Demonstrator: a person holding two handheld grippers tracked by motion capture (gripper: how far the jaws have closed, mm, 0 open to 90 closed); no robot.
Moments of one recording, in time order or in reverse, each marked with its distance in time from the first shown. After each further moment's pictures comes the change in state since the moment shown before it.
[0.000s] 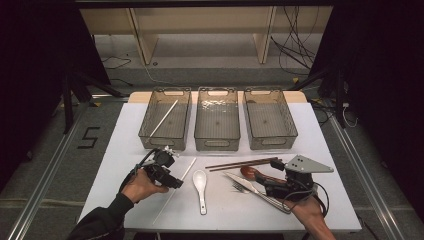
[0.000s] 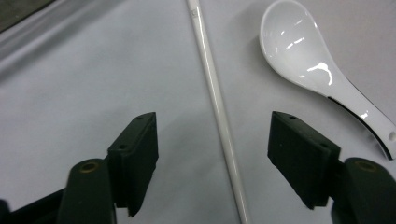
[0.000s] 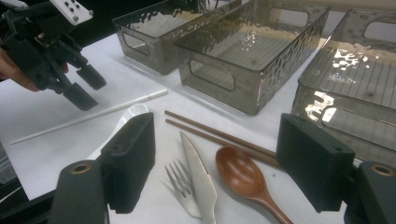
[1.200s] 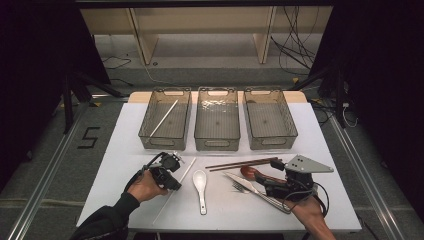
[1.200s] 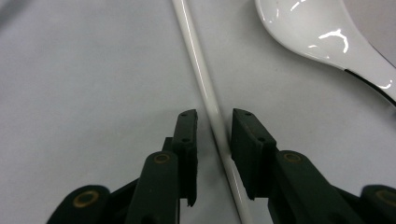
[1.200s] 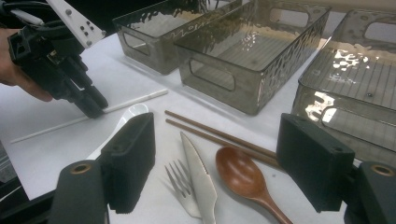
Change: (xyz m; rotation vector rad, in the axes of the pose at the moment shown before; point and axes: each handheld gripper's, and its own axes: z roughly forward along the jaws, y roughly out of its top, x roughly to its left) left arm -0.006 0.003 0.019 0.109 0.005 0.068; right arm 0.000 0.000 0.000 0.000 0.000 -0.003
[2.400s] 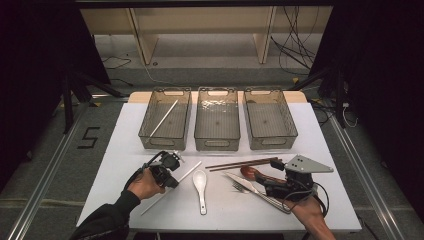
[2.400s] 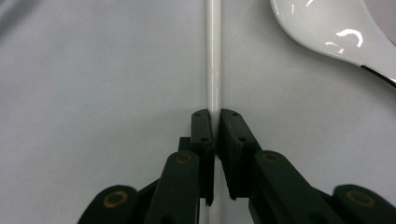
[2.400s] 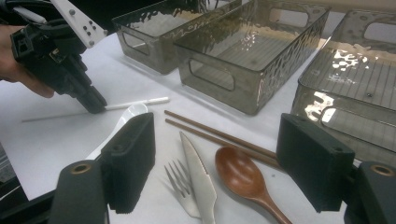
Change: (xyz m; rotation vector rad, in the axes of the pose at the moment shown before) left arm 0.003 0.002 0.000 0.025 0.015 0.013; right arm 0.000 0.000 0.000 0.002 -0.002 -0.001
